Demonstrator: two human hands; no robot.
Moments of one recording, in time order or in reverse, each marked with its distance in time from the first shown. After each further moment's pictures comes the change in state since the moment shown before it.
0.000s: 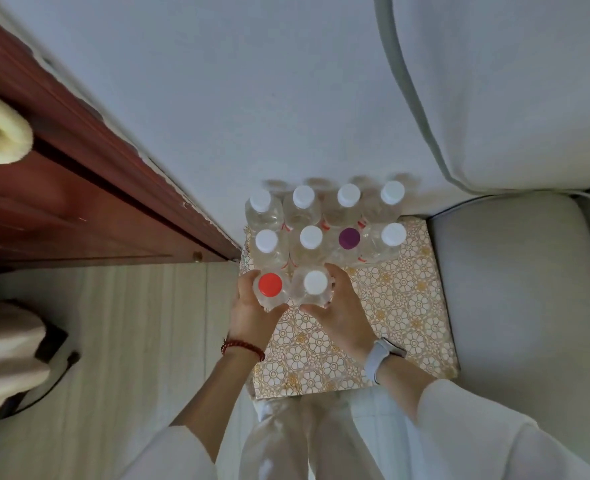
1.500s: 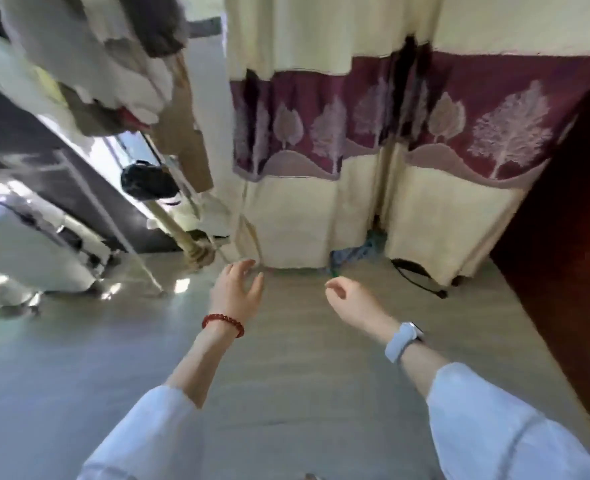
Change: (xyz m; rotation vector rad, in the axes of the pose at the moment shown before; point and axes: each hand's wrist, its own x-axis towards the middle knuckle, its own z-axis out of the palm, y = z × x) left_hand -0.790 -0.307 -0.355 0.007 1.323 -0.725; right_hand -0.648 -0.213 0.423 -0.638 -1.214 -0.928
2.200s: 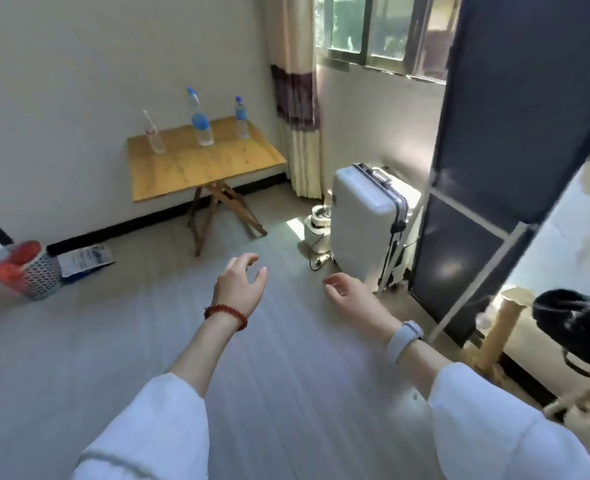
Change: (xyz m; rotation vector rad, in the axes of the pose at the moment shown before) left_hand 0.028 -0.526 -0.492 0.057 0.813 -0.773; right_hand 0.173 -0.581 0.567 -0.274 -0.741 -0.824
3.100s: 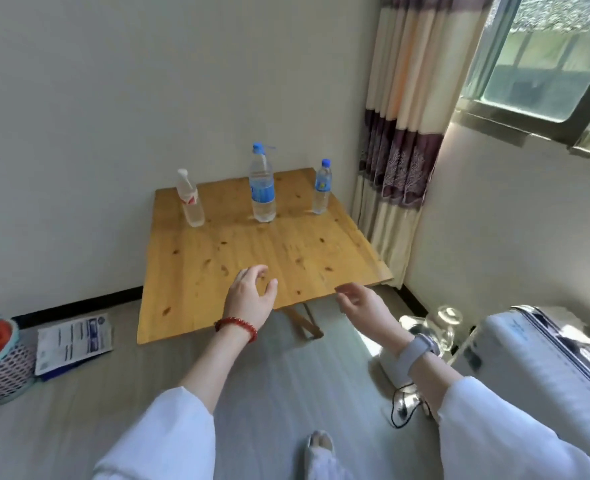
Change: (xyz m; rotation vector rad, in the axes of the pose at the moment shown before) left_hand 0.719 -0.255 -0.042 -0.025 0.102 -0.075; right_hand 0.756 -0.208 0.131 0.003 -0.054 -0.065
